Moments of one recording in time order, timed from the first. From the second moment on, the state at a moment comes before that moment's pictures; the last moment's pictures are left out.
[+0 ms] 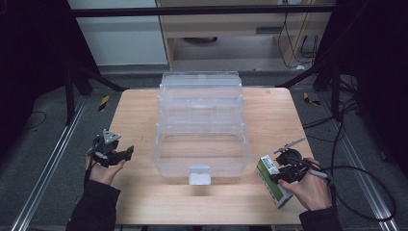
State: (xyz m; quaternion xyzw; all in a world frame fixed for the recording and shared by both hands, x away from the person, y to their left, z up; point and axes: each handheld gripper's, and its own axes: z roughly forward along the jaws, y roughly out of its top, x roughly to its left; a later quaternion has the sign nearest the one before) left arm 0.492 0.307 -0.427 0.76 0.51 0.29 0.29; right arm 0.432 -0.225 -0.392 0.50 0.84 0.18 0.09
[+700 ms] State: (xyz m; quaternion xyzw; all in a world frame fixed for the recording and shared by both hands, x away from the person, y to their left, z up) left arm 0.492 0.306 -0.427 0.76 0.51 0.29 0.28; right arm 0.436 -0.225 -0.393 0.51 0.84 0.16 0.08
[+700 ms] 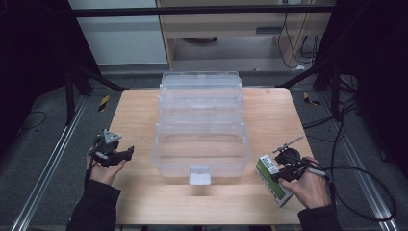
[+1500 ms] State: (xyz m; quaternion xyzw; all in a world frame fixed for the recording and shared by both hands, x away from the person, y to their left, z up) left arm 0.492 0.306 -0.428 0.76 0.51 0.29 0.28; right arm 0.442 -0.222 -0.396 0.52 0.84 0.14 0.07
